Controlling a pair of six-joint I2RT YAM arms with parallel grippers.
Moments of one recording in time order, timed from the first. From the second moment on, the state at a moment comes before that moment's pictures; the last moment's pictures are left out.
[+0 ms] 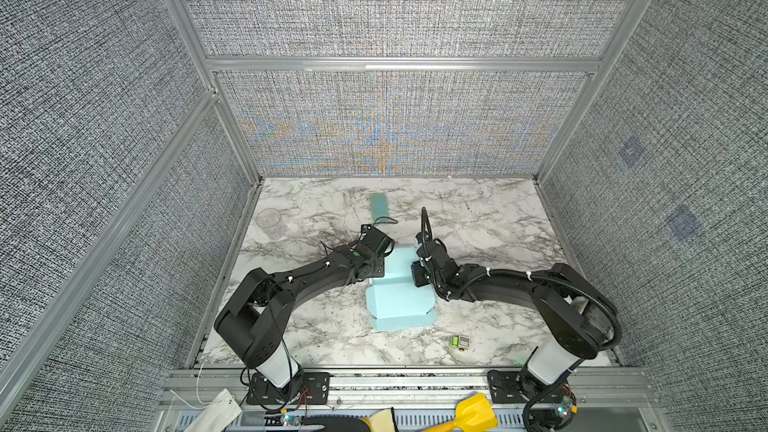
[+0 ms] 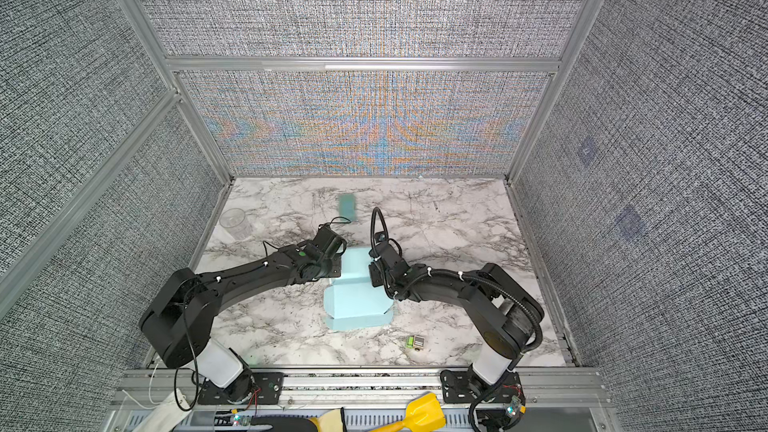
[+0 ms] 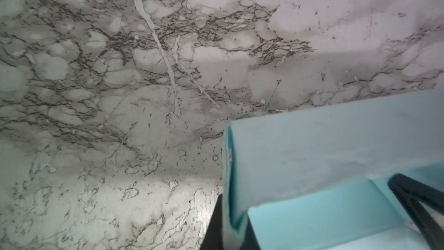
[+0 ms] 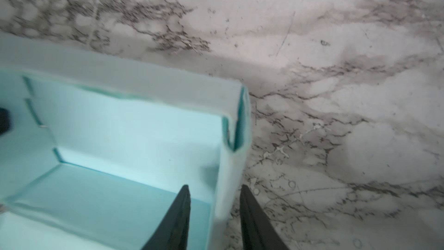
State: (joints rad) left arm -0.73 1.61 0.98 -0.46 -0.24 -0.61; right arm 0.78 1.65 0.83 0.04 0.20 0.39
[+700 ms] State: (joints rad) left arm -0.74 1.64 1.00 -0.46 -0.24 -0.61; right arm 0.71 1.47 0.84 -0.06 0.14 0.47
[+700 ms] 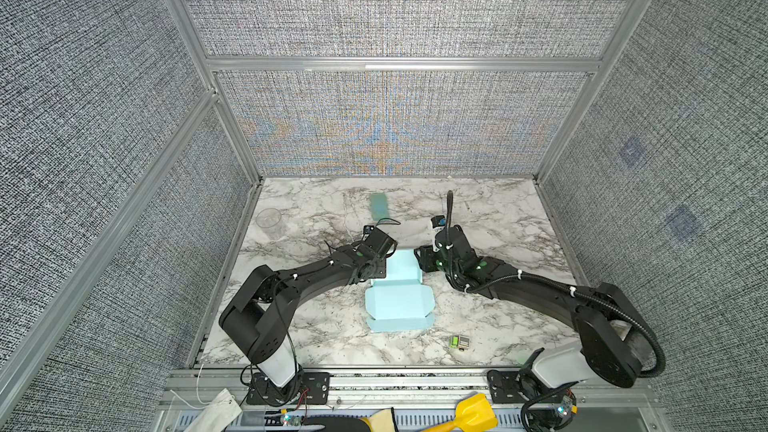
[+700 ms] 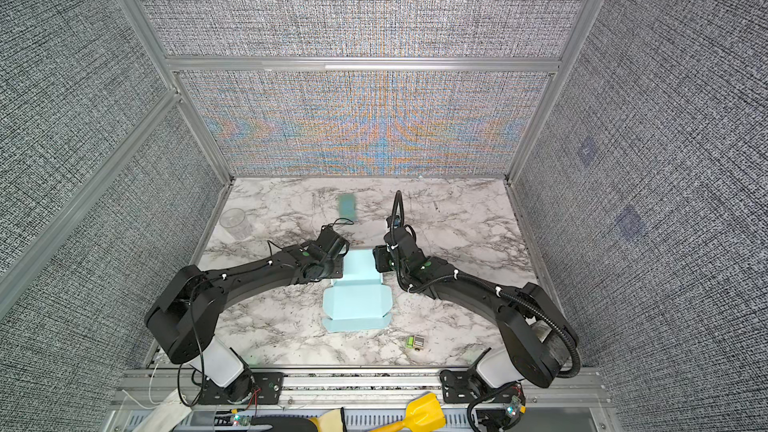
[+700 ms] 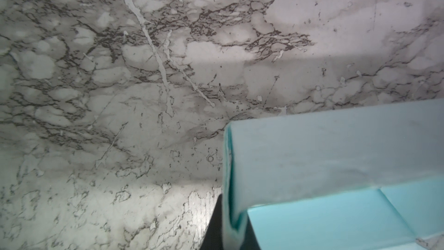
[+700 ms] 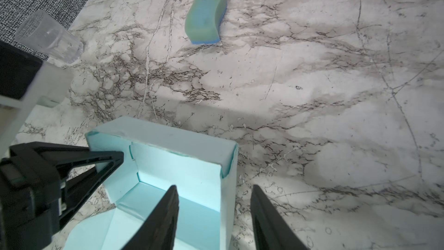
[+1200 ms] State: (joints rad) left arm -0.75 1.67 1.03 -0.48 -0.24 -0.61; right arm 0.73 1.52 0.80 -0.08 0.16 0.50
